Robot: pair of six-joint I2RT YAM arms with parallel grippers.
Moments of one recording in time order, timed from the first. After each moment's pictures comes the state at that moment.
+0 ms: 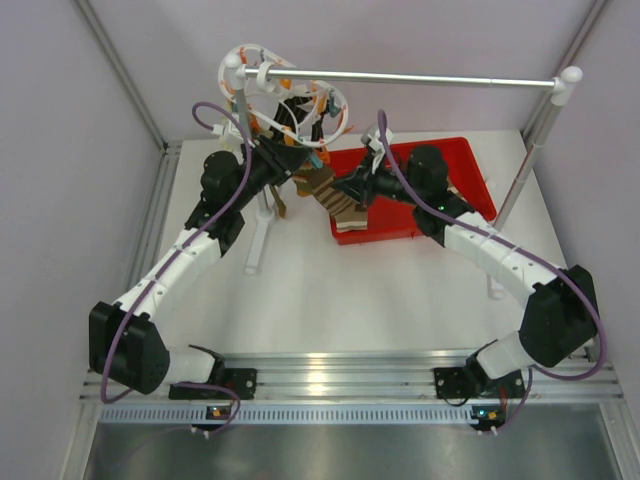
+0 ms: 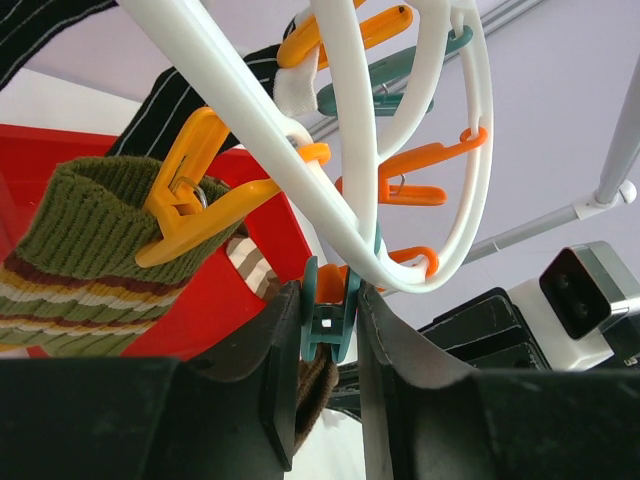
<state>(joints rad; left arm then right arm) -0.37 1.33 1.10 0.30 0.27 -0.97 0.55 1.47 1.18 0.22 -0.59 0.04</state>
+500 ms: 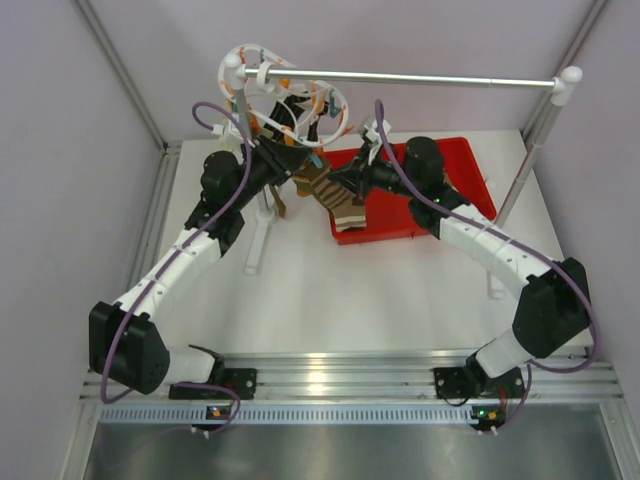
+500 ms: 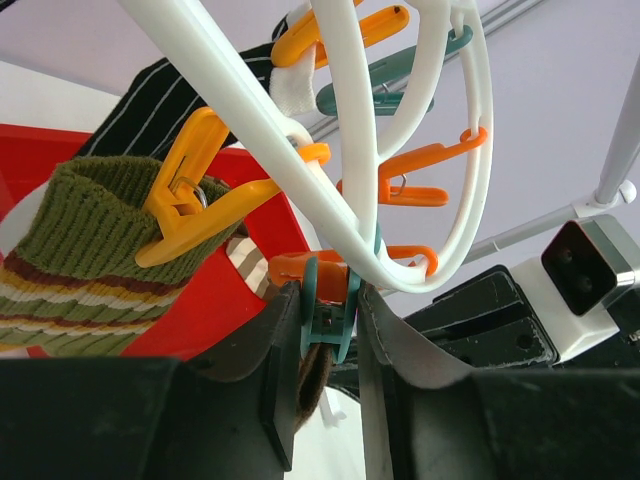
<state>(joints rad) -0.37 1.33 1.10 0.30 0.27 -0.97 0.55 1.51 1.24 0.22 -0.58 0.05</state>
